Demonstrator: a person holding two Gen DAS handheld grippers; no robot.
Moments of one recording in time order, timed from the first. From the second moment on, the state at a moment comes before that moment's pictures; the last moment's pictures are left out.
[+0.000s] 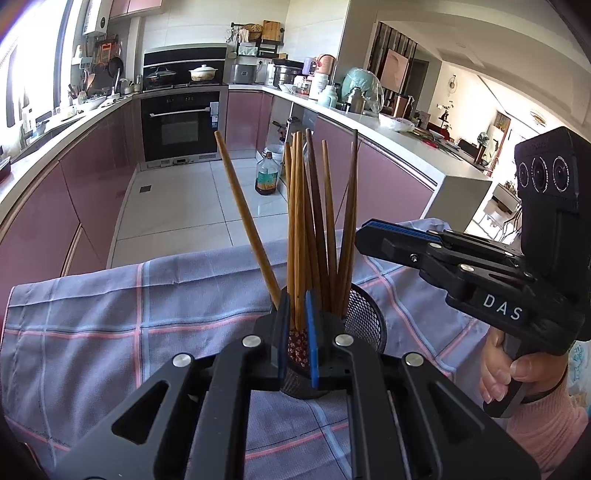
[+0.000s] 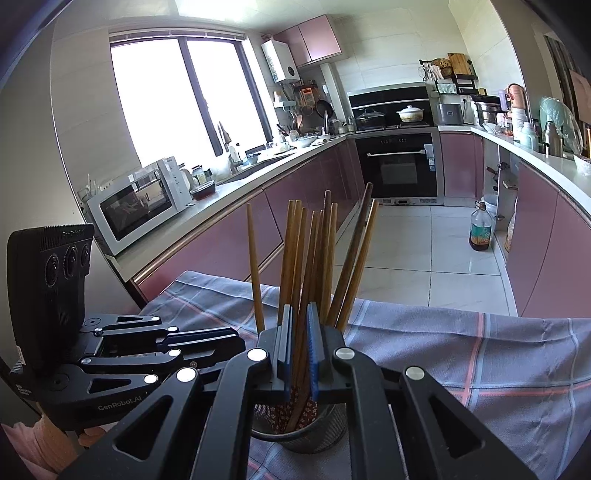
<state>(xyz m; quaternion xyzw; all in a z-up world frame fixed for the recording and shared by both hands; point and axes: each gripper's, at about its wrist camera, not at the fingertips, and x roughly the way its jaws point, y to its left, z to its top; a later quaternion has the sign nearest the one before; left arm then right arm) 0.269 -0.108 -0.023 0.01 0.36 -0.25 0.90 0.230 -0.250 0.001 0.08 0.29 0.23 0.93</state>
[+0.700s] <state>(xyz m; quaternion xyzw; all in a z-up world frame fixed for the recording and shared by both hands) 0.205 -0.054 -0.050 0.00 0.28 -0.12 0.95 0.174 -0.233 -0.024 0.04 0.26 0.18 0.95</state>
